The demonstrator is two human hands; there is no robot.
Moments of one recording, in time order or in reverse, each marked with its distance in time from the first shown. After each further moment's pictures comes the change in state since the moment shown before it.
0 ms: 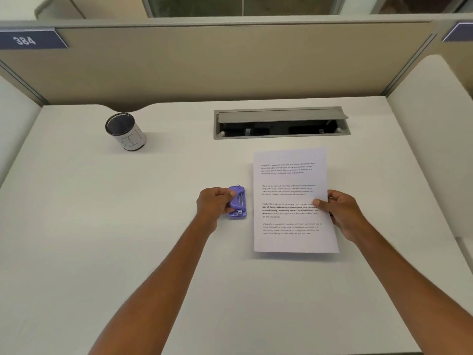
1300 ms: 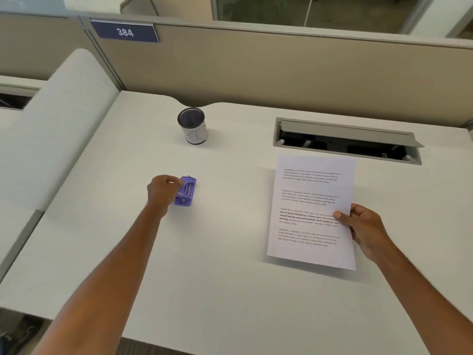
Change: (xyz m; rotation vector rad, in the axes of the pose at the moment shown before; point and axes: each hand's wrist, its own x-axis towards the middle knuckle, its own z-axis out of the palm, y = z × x) left_hand 0.038 0.014 -0.272 0.289 0.499 0.029; right_hand 0.011 -0.013 0.102 0.011 -0.077 -0.018
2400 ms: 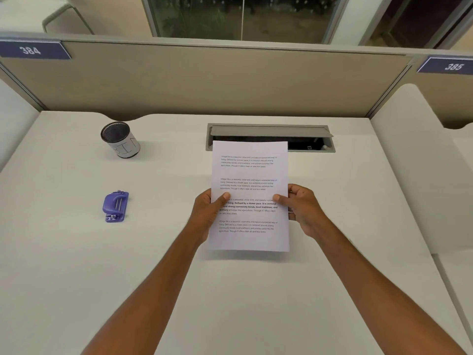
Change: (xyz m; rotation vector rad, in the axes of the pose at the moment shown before) left_hand -0.200 0.081 0.203 -0.543 -0.652 0.108; right_hand -0.021 -0.043 -0.036 0.021 -0.074 -0.074
